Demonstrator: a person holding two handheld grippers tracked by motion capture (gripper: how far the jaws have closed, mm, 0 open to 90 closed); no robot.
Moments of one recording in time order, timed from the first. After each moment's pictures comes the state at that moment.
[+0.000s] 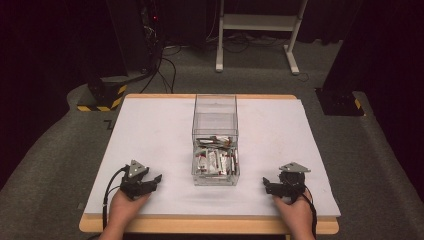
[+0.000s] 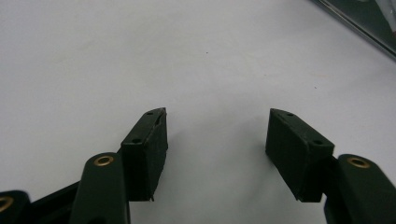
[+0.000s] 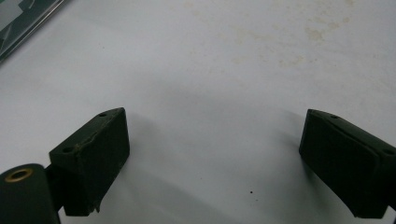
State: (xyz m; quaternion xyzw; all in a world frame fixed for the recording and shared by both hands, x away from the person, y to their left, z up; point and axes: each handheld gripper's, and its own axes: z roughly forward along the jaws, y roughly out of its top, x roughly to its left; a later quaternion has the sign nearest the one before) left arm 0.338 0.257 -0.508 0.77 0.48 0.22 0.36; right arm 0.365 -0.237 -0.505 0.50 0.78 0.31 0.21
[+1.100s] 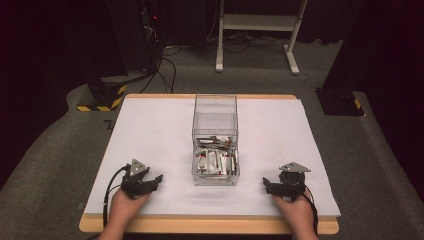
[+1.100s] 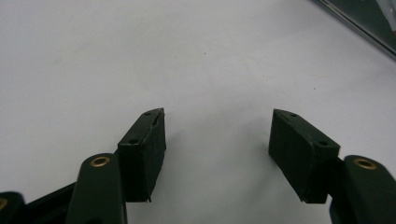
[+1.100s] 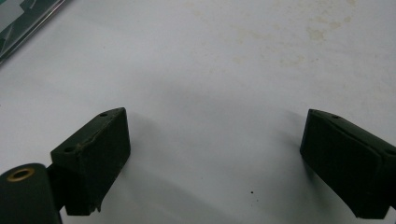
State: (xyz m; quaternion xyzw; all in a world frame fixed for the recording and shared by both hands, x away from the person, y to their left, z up) left arm 0.341 0.256 -0.507 0.77 0.48 0.22 0.35; right arm 0.365 -0.237 -0.505 0.50 0.78 0.32 0.21
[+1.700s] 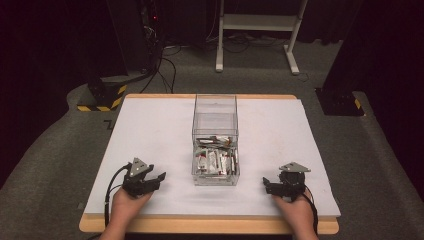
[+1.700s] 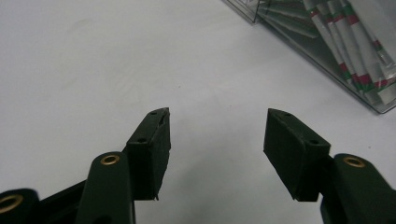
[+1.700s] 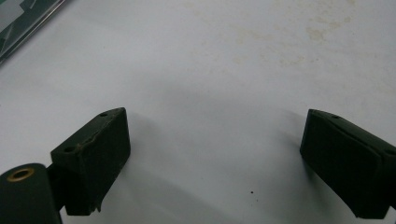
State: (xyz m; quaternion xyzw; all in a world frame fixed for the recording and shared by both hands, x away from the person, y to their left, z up) left arm 0.335 0.244 -0.489 0.77 0.46 0.22 0.38; right arm 0.365 -0.237 -0.505 0.50 0.78 0.32 0.21
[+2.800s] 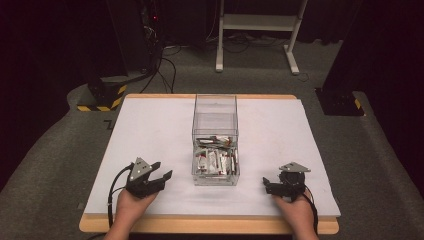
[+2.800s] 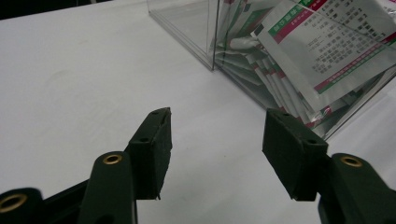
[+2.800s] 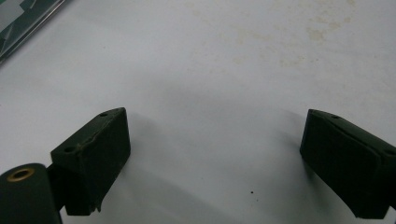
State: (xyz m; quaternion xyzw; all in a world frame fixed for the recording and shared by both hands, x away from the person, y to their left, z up) left arm 0.323 0.226 -0.468 0.75 0.42 0.24 0.44; right arm 0.365 -0.237 -0.505 0.50 0.78 0.32 0.21
